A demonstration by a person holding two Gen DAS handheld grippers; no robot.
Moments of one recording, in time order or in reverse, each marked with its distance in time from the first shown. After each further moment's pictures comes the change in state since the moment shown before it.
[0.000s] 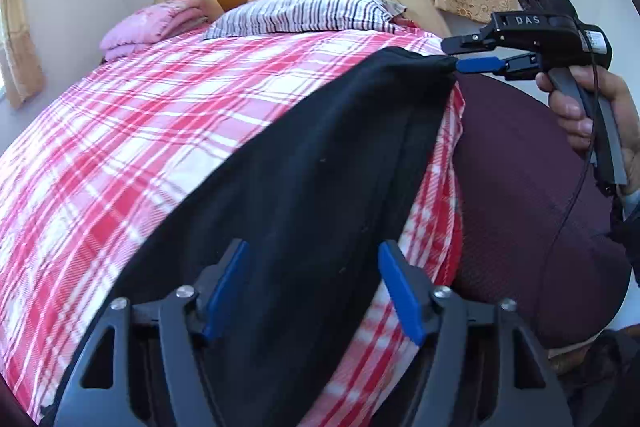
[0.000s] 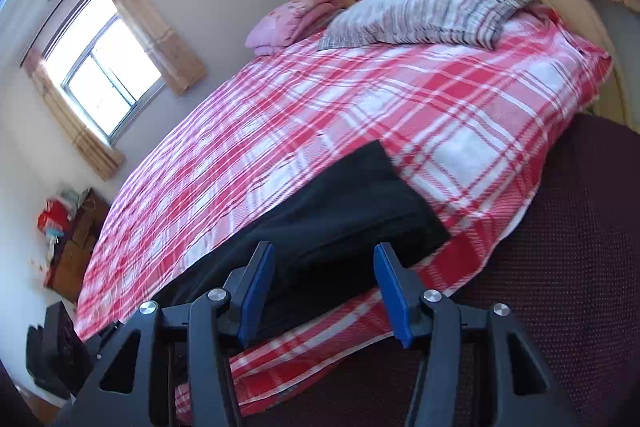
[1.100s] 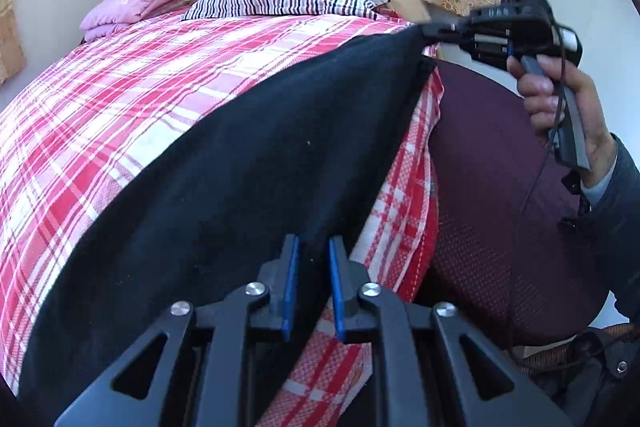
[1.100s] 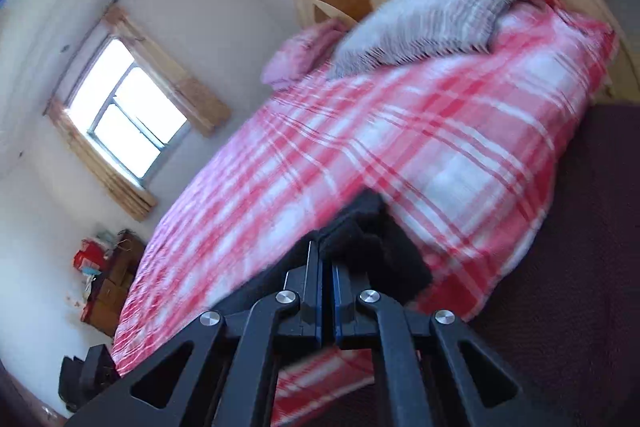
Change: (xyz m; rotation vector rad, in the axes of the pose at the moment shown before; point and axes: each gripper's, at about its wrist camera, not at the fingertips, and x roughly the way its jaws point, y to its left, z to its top) left arm 0.009 -0.016 -0.007 -0.040 0.039 -0.096; right arm 0.001 -0.036 0.003 0.078 -0.086 0.114
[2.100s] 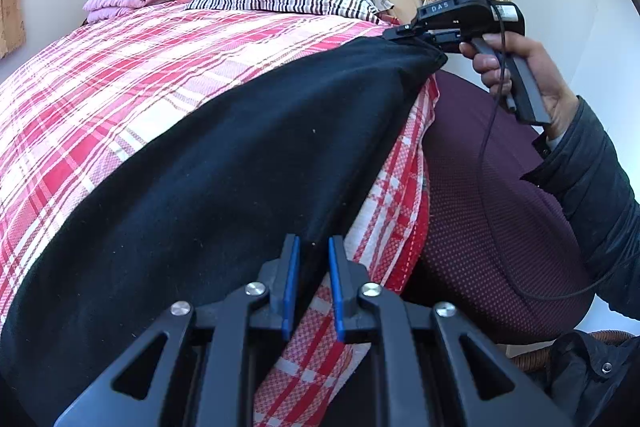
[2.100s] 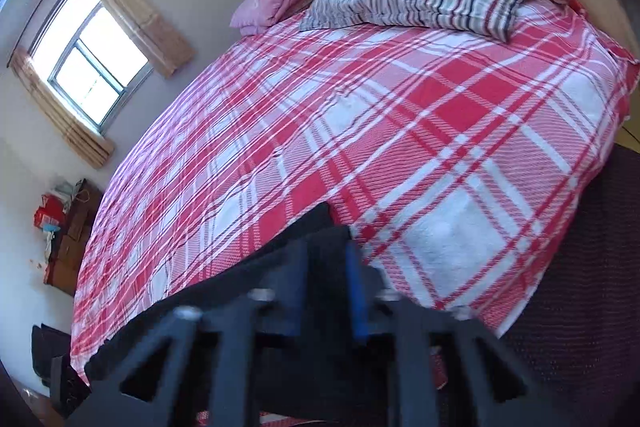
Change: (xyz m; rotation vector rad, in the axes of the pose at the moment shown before) left arm -0.005 0.009 -0.010 -0.066 -0.002 -0.052; right arm 0.064 0.007 0.052 -0.128 0.167 -0.127
